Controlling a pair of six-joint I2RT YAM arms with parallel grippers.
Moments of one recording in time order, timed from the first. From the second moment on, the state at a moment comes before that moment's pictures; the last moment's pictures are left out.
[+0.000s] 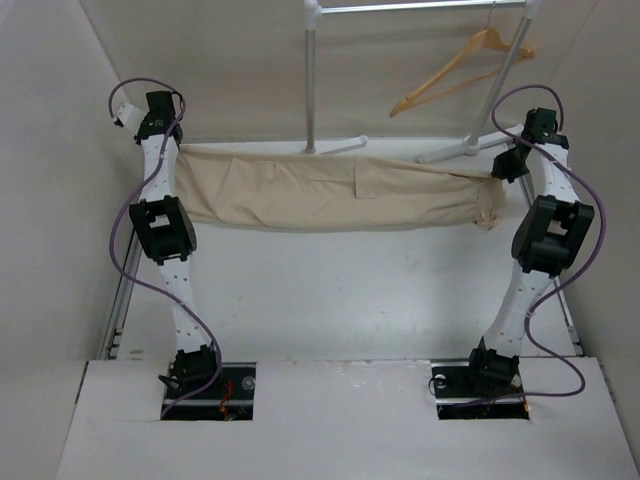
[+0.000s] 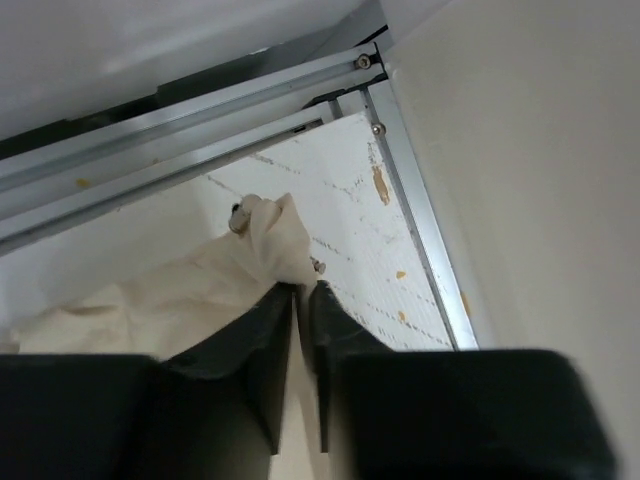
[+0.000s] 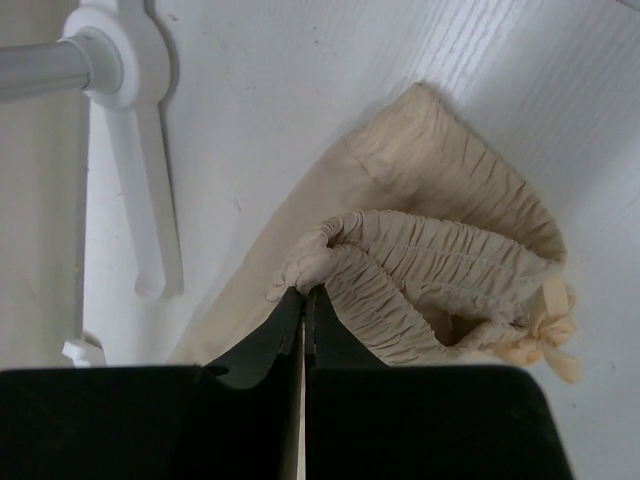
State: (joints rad) left arm 0.20 2.45 2.48 -0.77 -0.46 -0.94; right arm -0.29 2.17 2.00 -0.80 0.06 0.91
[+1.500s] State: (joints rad) left arm 0.33 2.10 1.35 0.06 0.00 -1.23; right arm -0.39 1.77 1.04 -0.14 -0.16 0.93
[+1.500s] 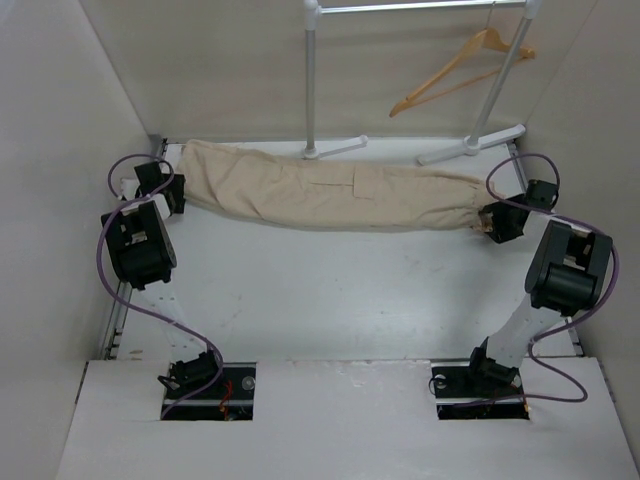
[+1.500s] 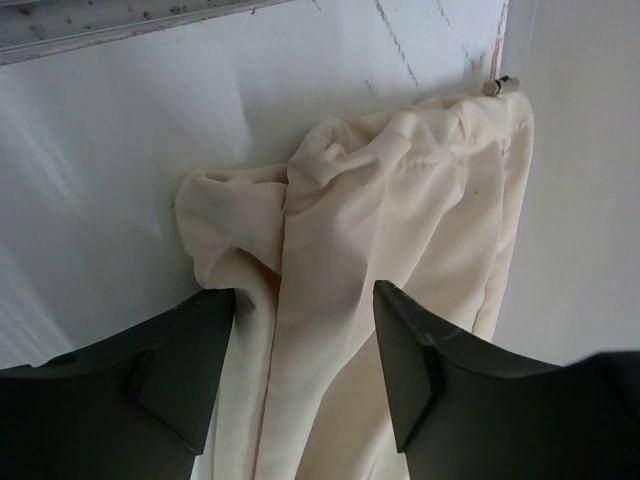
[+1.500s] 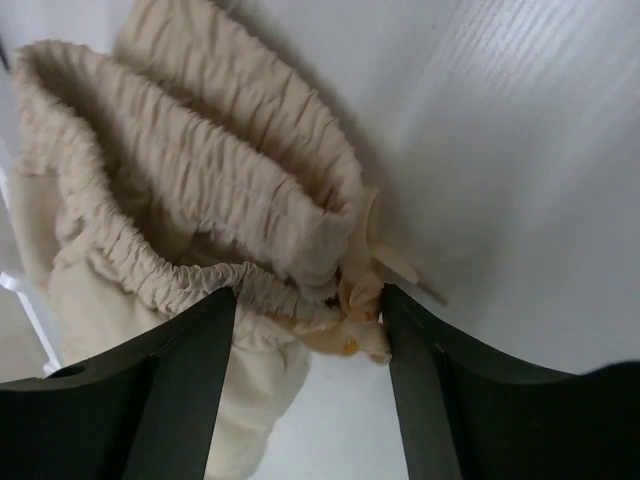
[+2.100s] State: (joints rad) left arm 0.38 2.07 1.28 0.02 -0.04 -1.17; right arm -0.38 1.75 1.05 -0.22 -0.11 0.99
